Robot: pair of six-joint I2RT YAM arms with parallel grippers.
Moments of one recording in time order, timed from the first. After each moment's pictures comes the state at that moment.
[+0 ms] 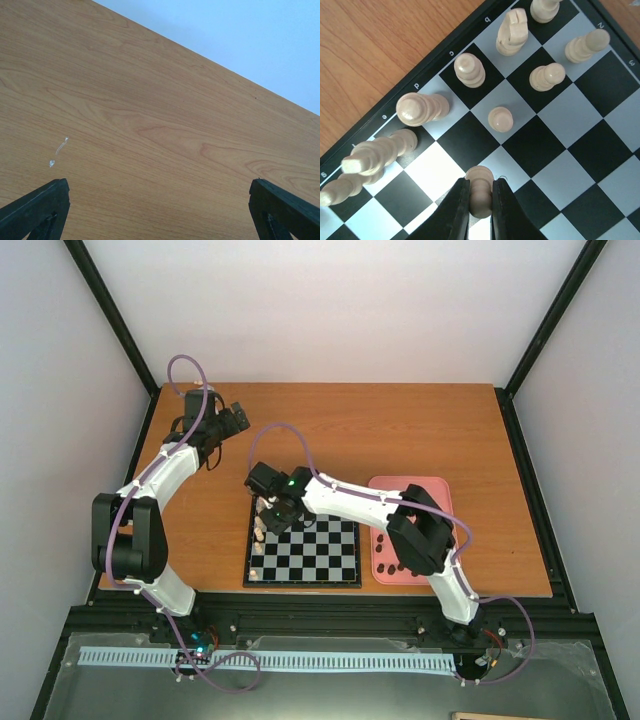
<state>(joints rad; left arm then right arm) -0.10 1.62 1.19 -0.20 -0.04 -0.52 1.06 2.11 1.75 -0.84 0.04 0.22</state>
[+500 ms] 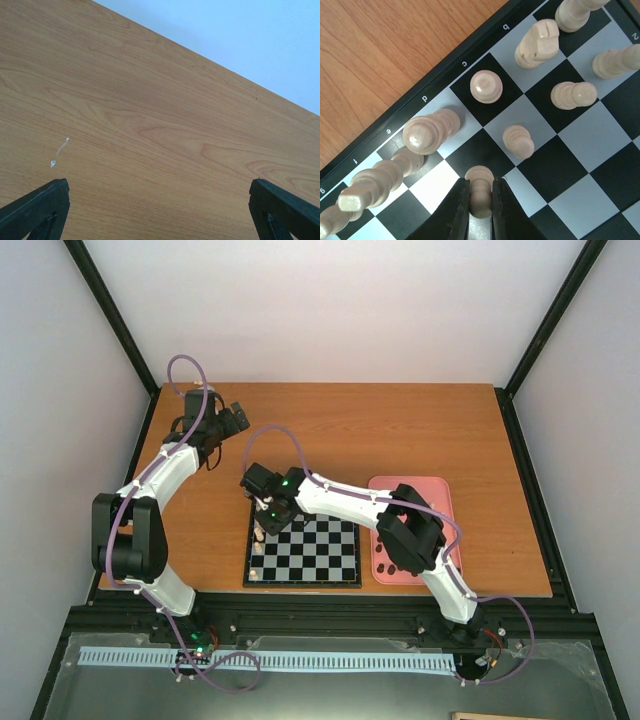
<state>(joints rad) -0.10 1.62 1.19 -0.20 -0.04 -0.52 1.06 2.19 1.82 -0.84 0.01 0.21</state>
